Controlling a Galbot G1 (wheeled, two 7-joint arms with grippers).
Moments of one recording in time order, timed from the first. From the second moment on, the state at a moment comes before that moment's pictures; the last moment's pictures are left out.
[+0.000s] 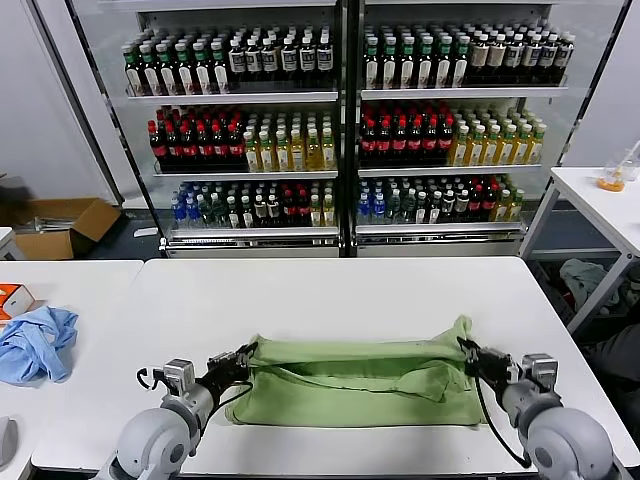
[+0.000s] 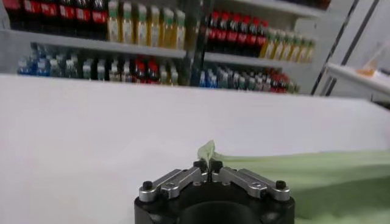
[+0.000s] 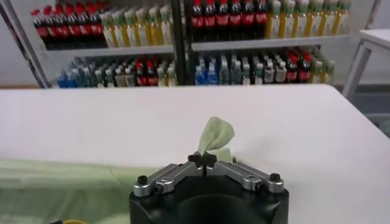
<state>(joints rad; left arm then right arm) 1.23 -1.03 -0.30 -1.94 -0.72 0.52 -0.13 -1.42 0.89 0.55 2.10 0.79 -0.58 0.24</state>
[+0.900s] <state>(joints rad) 1.36 -1.23 -0.26 -1.97 -0.37 0.44 -0.31 -1.55 0.90 0.56 2.18 0.70 -0.58 0.23</state>
